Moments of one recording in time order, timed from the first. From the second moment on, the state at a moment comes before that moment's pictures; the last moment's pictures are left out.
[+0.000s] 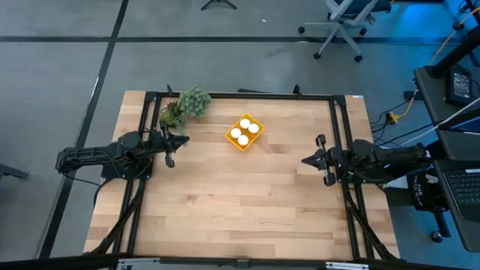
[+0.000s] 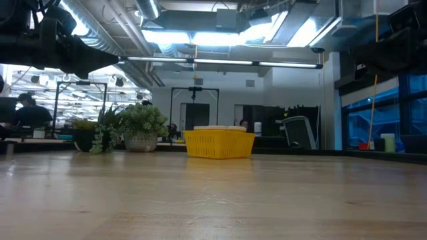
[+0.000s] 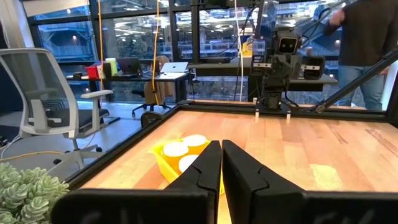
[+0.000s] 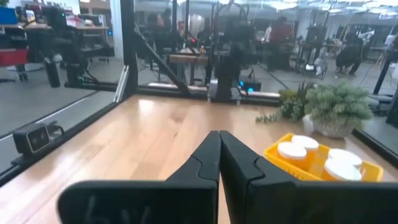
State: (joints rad) left arm 0.12 0.00 0.01 0.05 -0.19 0.02; right arm 0.09 0.00 0.01 0.03 -0.02 -0.06
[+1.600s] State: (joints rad) left arm 0.12 0.00 0.01 0.05 -0.19 0.02; right arm 0.09 0.00 0.01 0.08 -0.02 -0.11
